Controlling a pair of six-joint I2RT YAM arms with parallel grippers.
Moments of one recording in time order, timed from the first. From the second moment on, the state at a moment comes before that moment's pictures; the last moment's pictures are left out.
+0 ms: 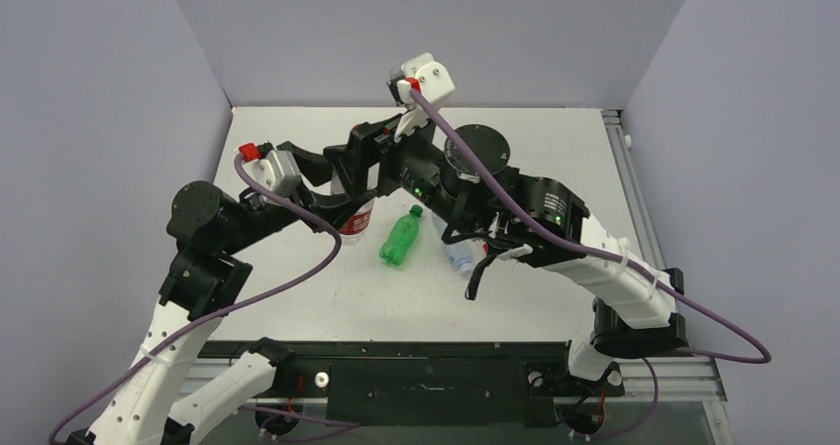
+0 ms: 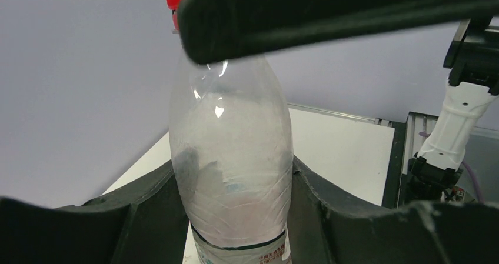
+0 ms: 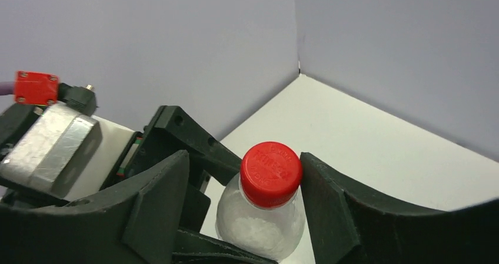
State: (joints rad) left arm -0.48 0.81 1.17 -0.10 0.63 -0.06; right arm 1.31 1.64 2.32 -0.62 0.46 0.18
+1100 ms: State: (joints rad) left arm -0.47 0.80 1.14 0.00 0.84 -0.26; right arm 1.11 1.43 1.98 -0.45 -0.21 0.15
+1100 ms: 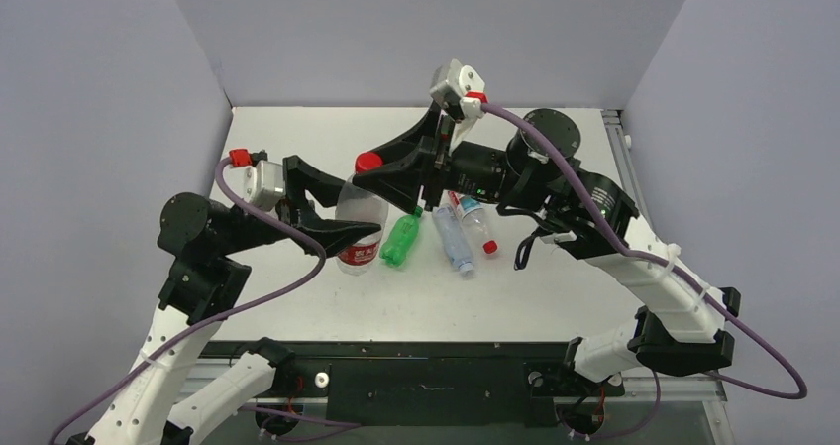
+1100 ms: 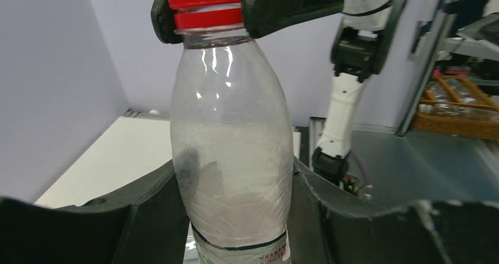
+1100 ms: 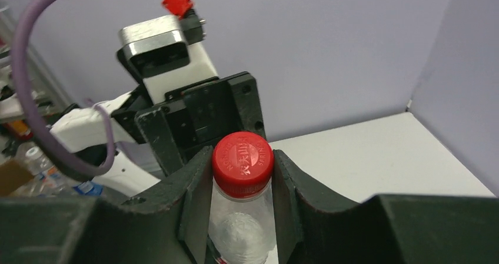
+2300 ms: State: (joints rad) left arm -0.48 0.78 1.13 -0.10 0.70 -0.09; right arm 1.27 1.61 2.18 -0.55 0.41 0.15
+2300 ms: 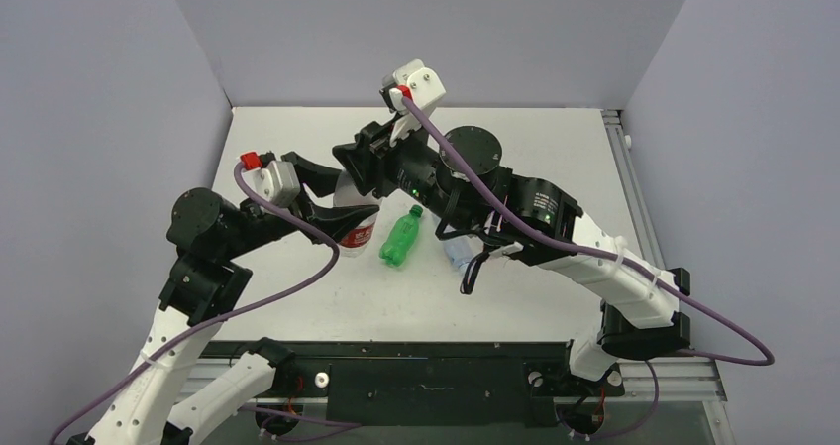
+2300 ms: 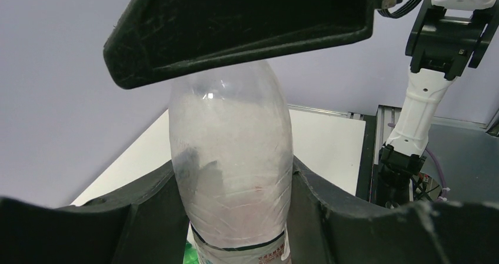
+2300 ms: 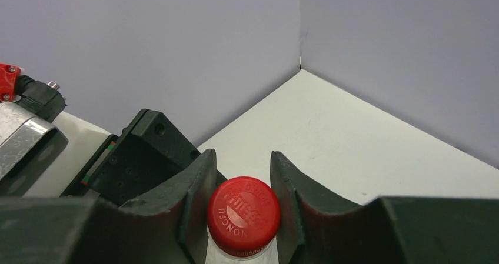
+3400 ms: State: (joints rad) left arm -0.48 0.79 1.12 -0.09 0.69 -0.10; right arm 1.20 1.55 2.17 -0.57 0.25 0.20
